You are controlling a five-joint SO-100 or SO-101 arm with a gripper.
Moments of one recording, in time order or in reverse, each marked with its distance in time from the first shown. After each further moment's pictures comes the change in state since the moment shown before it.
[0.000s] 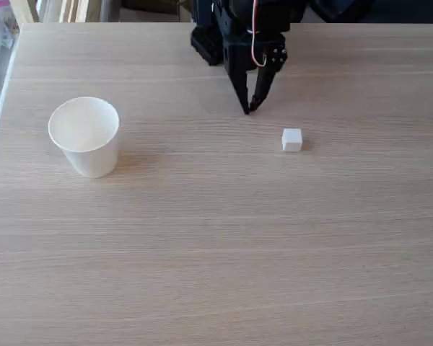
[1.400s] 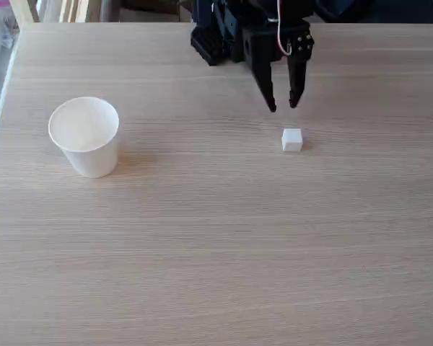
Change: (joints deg) arm -8.6 -25.8 -17.5 -14.2 5.0
